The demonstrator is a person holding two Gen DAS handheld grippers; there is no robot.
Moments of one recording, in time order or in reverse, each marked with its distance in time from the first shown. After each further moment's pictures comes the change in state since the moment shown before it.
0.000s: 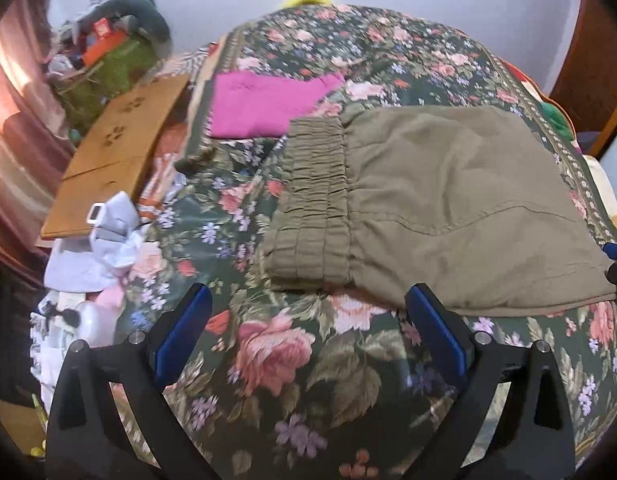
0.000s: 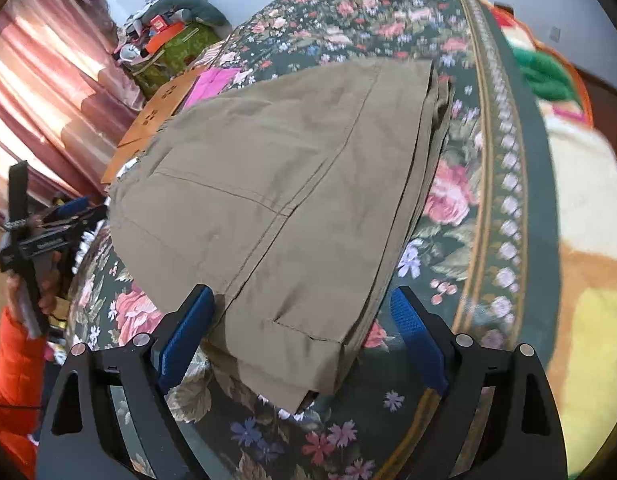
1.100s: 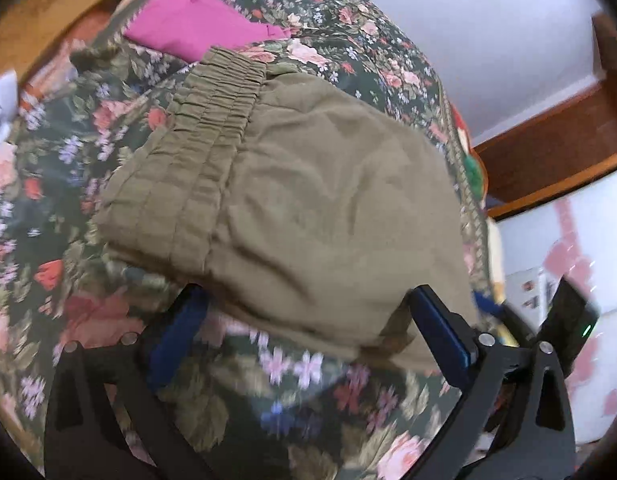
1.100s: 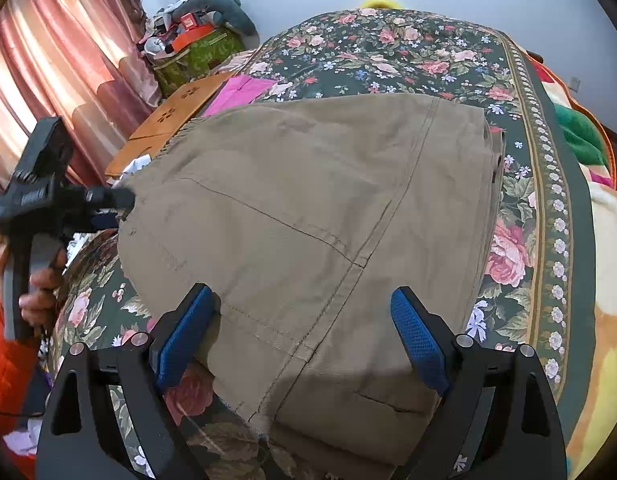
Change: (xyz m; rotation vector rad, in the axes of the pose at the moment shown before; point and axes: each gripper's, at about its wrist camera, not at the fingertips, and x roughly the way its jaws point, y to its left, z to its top) left arm 0.060 0.003 0.016 -0.367 0.182 -0.559; right arm 0.030 0.039 0.009 -0.119 -0.091 -0.005
